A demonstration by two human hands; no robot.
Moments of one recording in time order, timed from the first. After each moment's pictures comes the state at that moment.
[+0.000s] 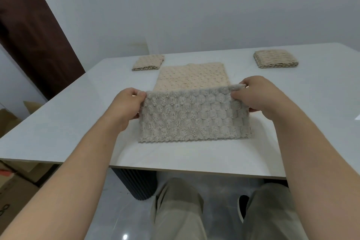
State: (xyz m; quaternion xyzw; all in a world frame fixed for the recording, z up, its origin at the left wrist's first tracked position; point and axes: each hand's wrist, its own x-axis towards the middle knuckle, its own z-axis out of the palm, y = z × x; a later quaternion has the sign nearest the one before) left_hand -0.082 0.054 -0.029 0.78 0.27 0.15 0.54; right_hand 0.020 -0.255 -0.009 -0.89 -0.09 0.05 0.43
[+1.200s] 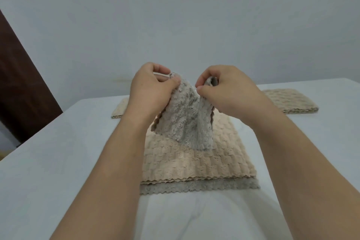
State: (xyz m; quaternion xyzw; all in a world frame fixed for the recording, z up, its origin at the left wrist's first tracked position) left_hand 0.101 0.022 0.066 0.80 0.11 0.30 0.50; right_hand 0.127 -0.154 0.074 -0.86 -0.24 -0.08 0.45
